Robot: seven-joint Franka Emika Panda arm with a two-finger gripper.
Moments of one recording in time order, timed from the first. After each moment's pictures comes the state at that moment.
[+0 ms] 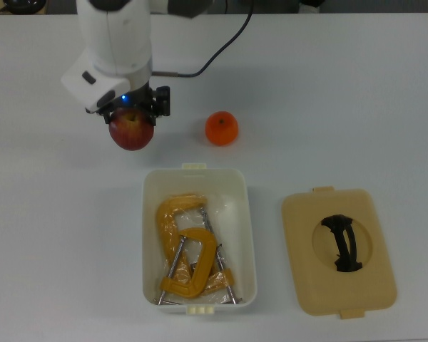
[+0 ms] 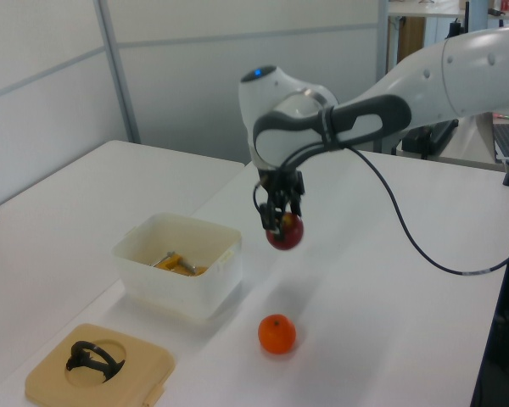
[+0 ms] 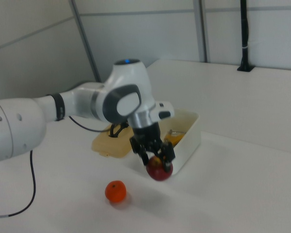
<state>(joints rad) -0.02 0.27 -0.03 -1.62 -0.10 1.87 -0.05</state>
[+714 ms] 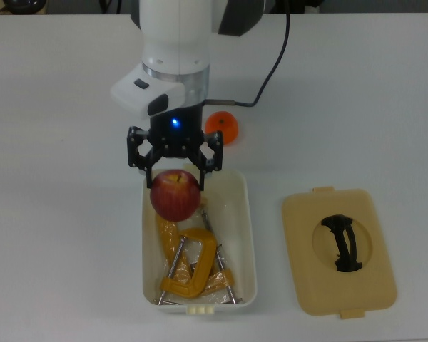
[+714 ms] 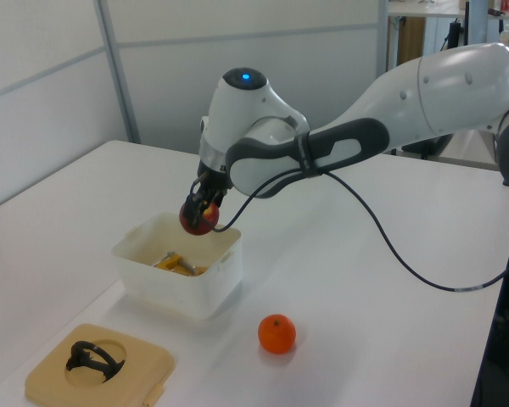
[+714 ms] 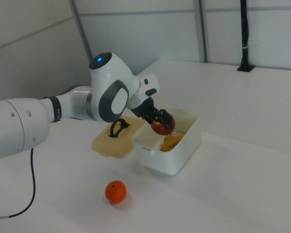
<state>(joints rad) 0.08 0.37 -0.02 -1.58 -0.11 2.41 0.14</state>
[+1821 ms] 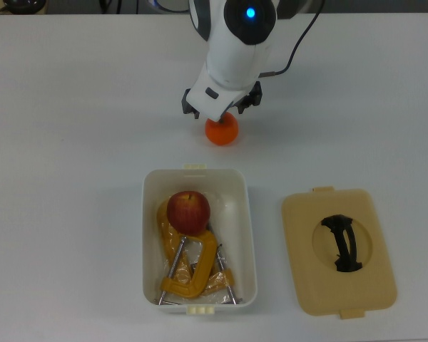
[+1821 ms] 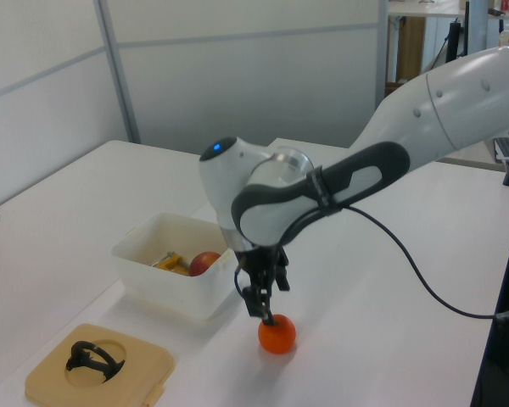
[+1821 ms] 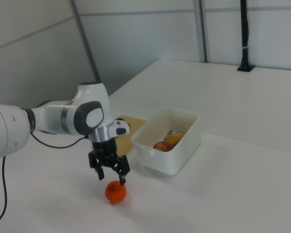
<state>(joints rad) 0.11 0.28 0.11 -1.81 -0.09 1.88 0.08</state>
